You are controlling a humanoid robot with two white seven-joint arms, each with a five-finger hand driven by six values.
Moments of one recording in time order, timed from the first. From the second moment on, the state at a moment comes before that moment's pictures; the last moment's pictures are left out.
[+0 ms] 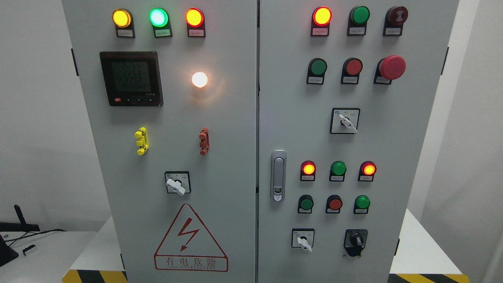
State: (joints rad) left arm -0.04 -0.09 0.08 0.06 0.00 -0.16 0.05; right arm 0.15 0.04 0.11 -0.15 -0.14 -0.03 0.08
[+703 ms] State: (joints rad) left arm -0.04 -0.09 0.08 0.06 0.00 -0.16 0.05; right arm 0.15 0.04 0.11 -0.15 -0.14 -0.03 0.08
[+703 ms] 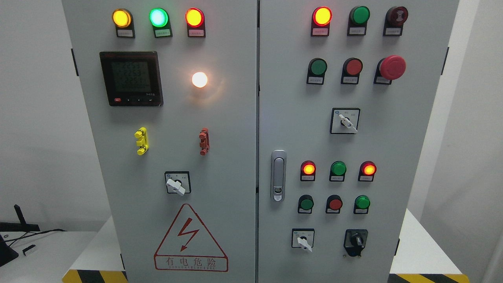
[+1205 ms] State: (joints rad) left arm -0.04 -0.09 0.08 0.06 0.00 -0.16 0.05; right arm 0.24 0.02 0.11 -0.26 -0.14 -0.04 0.08
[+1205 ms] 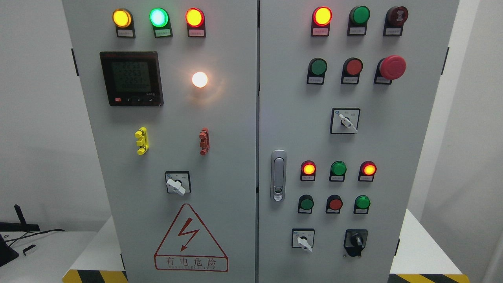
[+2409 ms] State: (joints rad) left arm -0.04 -0.09 0.08 0.06 0.00 -0.16 0.05; right arm 0.86 -0.12 -0.08 -1.38 -0.32 -0.36 0.20
